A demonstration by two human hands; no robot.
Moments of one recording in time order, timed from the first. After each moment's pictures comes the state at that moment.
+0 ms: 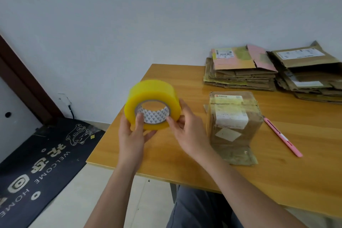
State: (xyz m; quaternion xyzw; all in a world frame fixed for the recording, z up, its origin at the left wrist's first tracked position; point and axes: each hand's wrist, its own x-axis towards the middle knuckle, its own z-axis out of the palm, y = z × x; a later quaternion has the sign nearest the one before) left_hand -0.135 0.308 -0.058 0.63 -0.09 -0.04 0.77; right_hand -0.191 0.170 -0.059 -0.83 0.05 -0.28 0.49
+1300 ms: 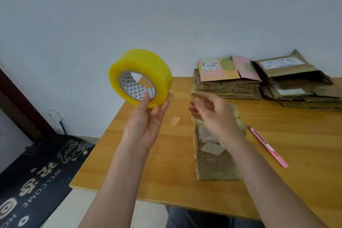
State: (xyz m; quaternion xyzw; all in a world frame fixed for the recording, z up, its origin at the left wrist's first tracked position) left_hand -0.129 0.226 0.031 0.29 -0.02 -0.27 0.92; right_hand -0.220 0.086 0.013 -0.73 0.18 -0.26 0.61
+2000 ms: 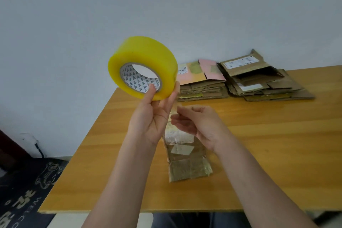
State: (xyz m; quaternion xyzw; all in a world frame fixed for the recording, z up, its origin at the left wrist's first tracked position) left_hand -0.193 0.153 0.070 0.23 -0.06 -0.38 0.90; right_hand -0.271 0.055 0.025 -0.50 0.20 -0.18 0.83
